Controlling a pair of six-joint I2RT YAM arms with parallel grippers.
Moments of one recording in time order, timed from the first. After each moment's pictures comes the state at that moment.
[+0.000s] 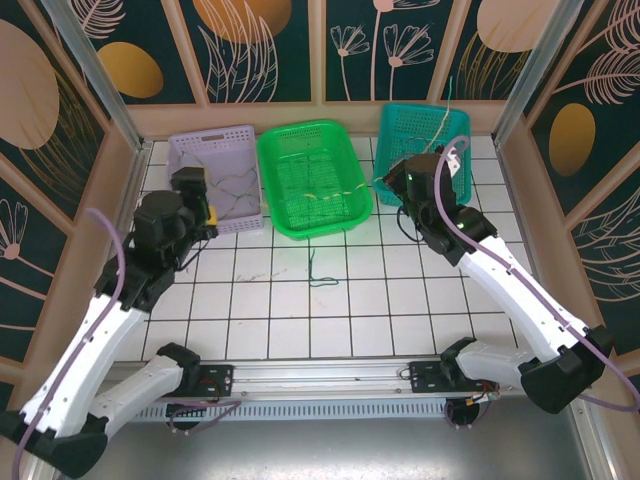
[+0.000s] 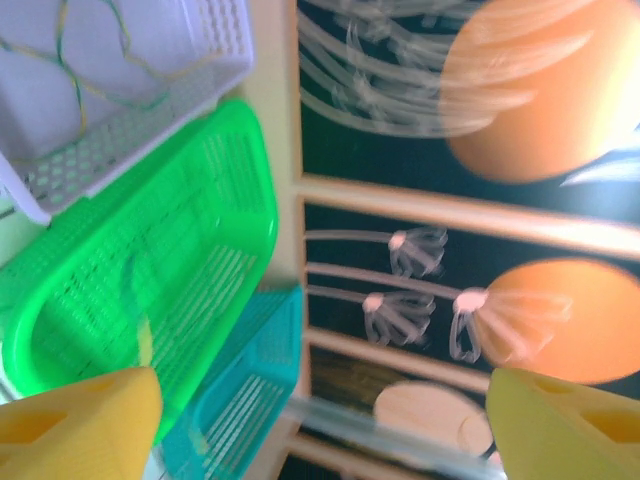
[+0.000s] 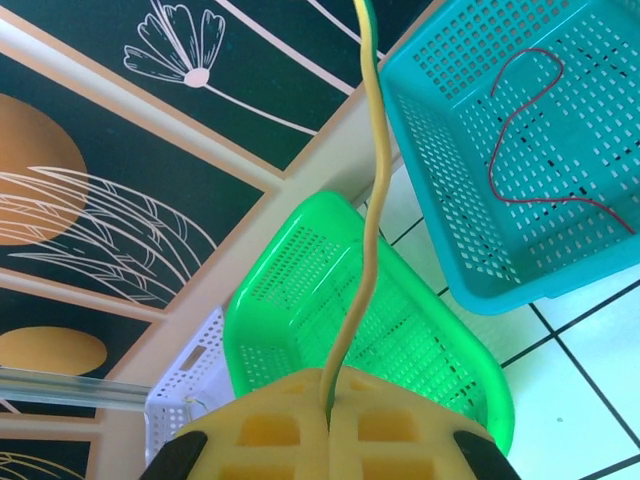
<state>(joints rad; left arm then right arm) -0.45 0.92 1.07 -0.51 -0.22 -1.74 0.59 1.17 1.20 -0.44 0.41 1.07</state>
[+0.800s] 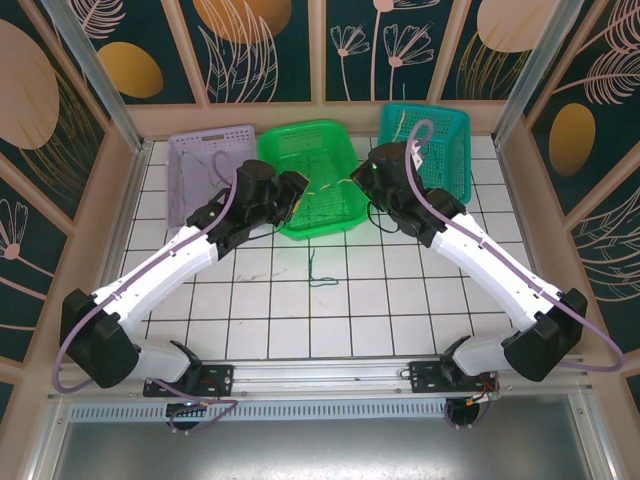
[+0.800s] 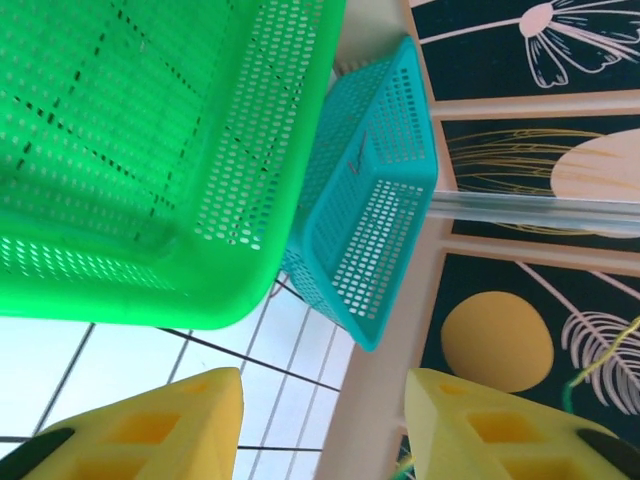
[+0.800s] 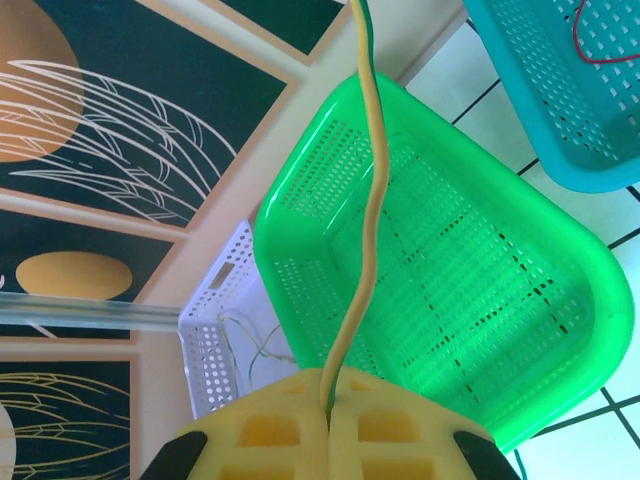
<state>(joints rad) -0.65 1.39 1.20 -0.33 0.01 -1.44 0.69 1.36 1.37 -0.53 0.31 1.19</state>
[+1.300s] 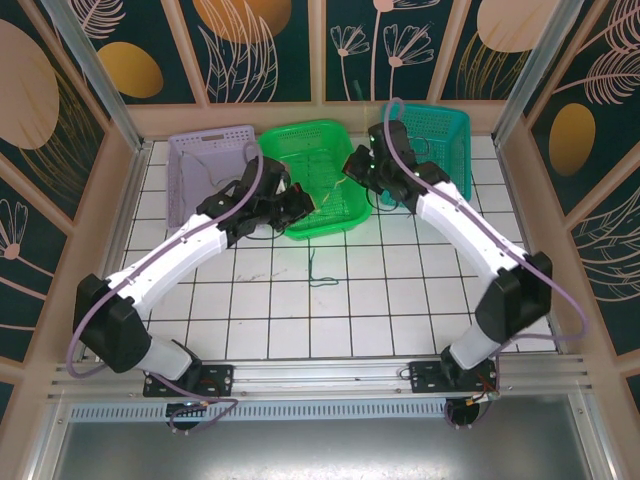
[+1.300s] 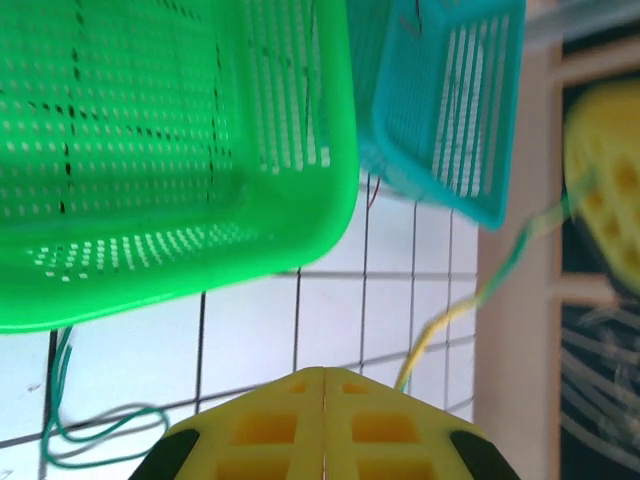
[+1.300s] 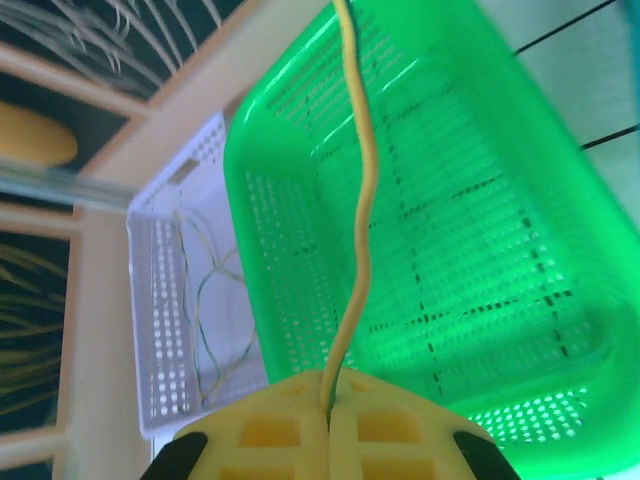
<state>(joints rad) -0.64 1.48 1.28 -0.49 0.24 -0.96 0.52 1.63 1.52 -0.51 -0.12 0.87</state>
